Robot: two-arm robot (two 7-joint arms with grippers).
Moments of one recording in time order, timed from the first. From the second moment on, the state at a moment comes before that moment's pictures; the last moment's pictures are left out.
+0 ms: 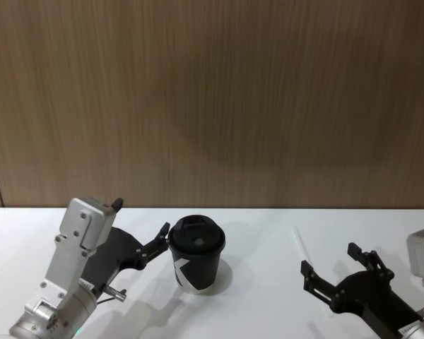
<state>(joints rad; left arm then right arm) -0.24 0.38 0.45 -1.63 -0.20 0.01 -0.01 -0.09 0.42 -0.18 -1.88 0.31 0.21 0.15</state>
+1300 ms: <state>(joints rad) -0.24 0.38 0.45 -1.63 -0.20 0.01 -0.01 -0.03 0.37 -0.19 -1.74 0.27 0.28 0.14</state>
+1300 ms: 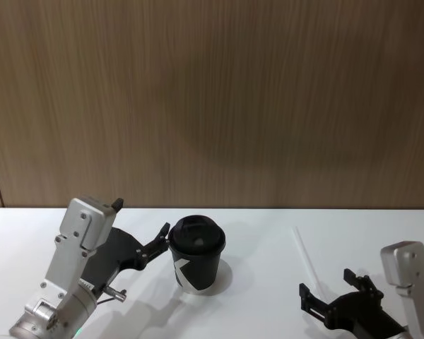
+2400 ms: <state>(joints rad) -0.24 0.38 0.45 -1.63 -0.20 0.01 -0.01 0.00 0.34 -0.18 -1.68 0.25 0.33 0.17</state>
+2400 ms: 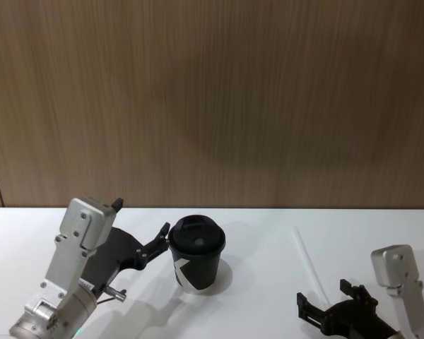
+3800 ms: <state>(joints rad) -0.24 0.38 0.45 -1.63 -0.20 0.01 -0.01 0.04 0.27 -0.16 -1.64 0.25 0.45 0.16</state>
